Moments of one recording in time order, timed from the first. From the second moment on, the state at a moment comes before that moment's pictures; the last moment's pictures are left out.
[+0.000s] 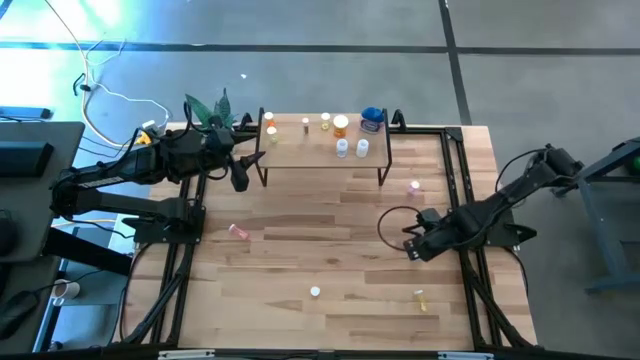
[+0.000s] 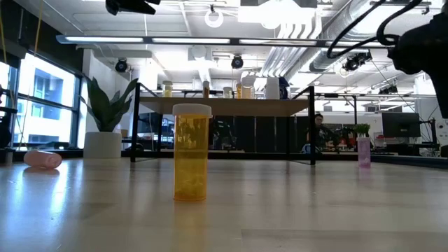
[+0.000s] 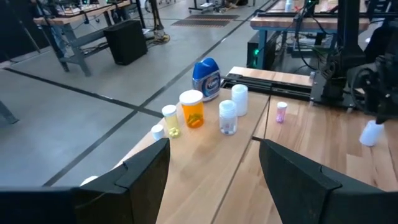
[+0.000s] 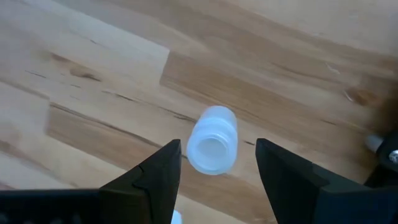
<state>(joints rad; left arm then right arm) 0.29 0.82 0.97 -0.44 -0.36 0.01 0.52 1.11 0.72 -1.00 0.09 1.70</state>
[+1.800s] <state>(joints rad) 0.33 0.82 0.97 -0.55 -0.24 0.08 0.16 1.28 1.15 -0.95 0.21 1.35</state>
